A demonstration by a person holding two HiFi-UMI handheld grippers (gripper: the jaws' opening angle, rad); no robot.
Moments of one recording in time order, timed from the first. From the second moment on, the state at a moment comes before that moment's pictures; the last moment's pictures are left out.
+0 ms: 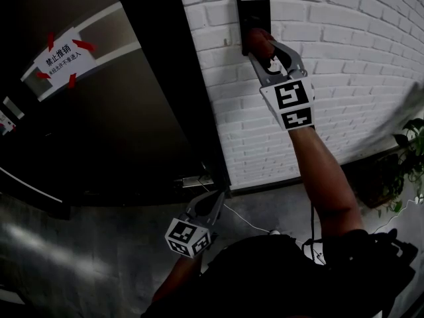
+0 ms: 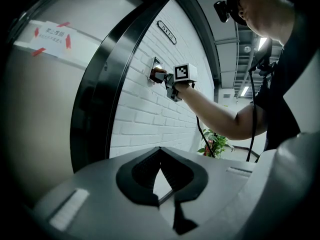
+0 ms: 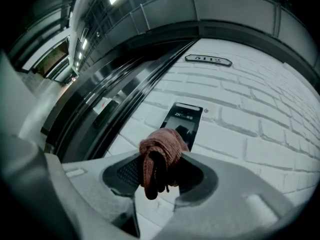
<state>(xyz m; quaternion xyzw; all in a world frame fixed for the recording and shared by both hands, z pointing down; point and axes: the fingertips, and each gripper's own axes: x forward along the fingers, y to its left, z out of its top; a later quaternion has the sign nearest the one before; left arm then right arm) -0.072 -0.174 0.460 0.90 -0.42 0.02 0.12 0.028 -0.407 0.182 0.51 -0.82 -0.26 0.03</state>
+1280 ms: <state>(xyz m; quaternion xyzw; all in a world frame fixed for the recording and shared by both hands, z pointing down) -0.068 -0.168 0.456 0.90 -0.42 0.01 0.12 0.032 -0.407 0.248 0.49 -0.85 -0.15 0.09</state>
